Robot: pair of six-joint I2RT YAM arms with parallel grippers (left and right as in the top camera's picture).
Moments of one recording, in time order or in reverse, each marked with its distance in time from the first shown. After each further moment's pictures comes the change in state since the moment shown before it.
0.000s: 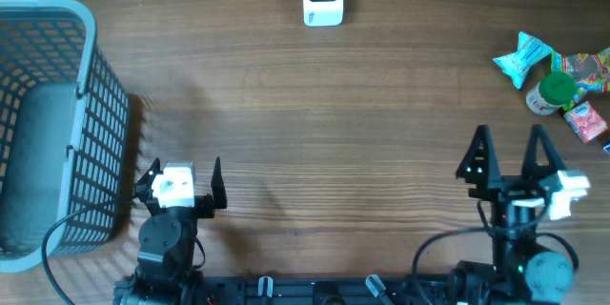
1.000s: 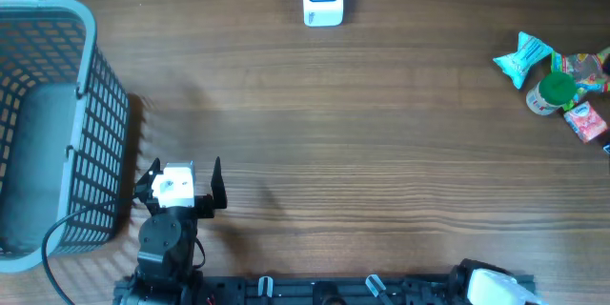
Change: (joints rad) left arm 0.000 0.000 0.000 0.000 0.000 0.000; right arm -0.129 1.292 2.210 -1.651 0.164 0.014
